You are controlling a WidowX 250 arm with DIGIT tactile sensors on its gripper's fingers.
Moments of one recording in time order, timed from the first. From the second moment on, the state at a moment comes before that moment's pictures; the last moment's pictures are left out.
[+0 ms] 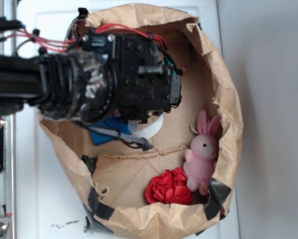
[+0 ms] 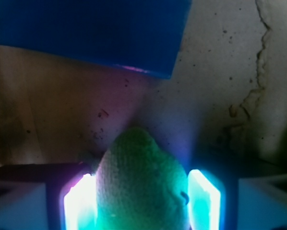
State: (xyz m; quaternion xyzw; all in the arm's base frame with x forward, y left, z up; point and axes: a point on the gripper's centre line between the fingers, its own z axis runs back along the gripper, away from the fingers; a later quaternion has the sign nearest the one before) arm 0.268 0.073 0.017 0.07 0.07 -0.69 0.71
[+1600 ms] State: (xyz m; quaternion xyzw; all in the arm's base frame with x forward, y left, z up) arm 0.287 0.066 0.133 0.00 0.04 -0.03 1.00
